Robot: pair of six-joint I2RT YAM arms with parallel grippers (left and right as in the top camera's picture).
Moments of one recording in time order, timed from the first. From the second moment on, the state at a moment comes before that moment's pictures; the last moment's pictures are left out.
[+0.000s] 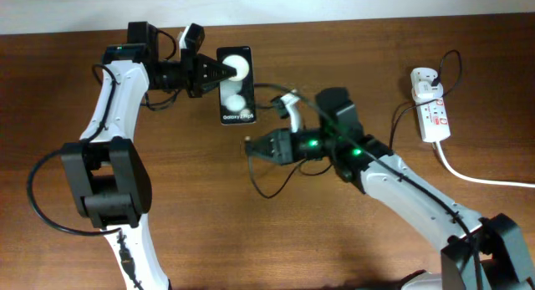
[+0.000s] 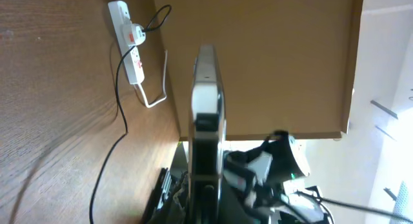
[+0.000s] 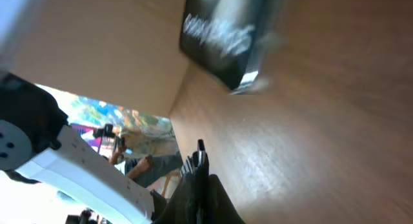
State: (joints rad) left arm 0.01 2.20 1.91 -1.06 1.52 -0.04; right arm 0.44 1.56 0.95 0.09 -0.99 0.69
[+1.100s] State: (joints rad) left arm -0.05 2.20 1.91 -1.04 1.52 -0.05; right arm 0.41 1.56 0.88 0.28 -1.06 0.79
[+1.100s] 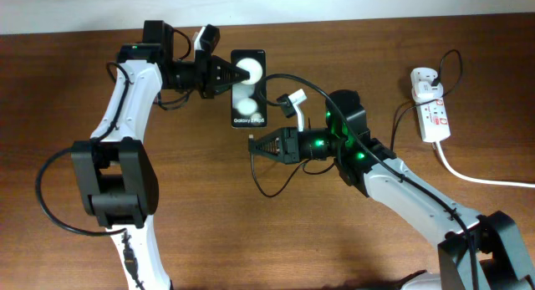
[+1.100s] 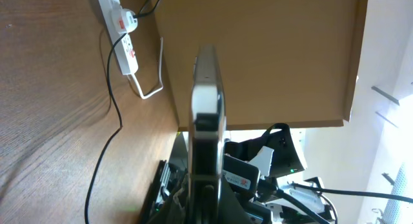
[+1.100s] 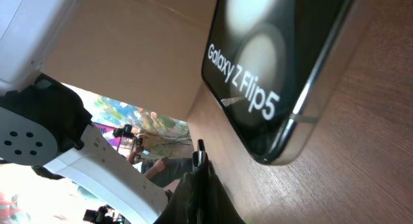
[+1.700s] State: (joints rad) left arm 0.07 2.20 1.91 -1.03 1.52 -0.06; right arm 0.40 1.70 0.87 0.58 -1.16 0.90
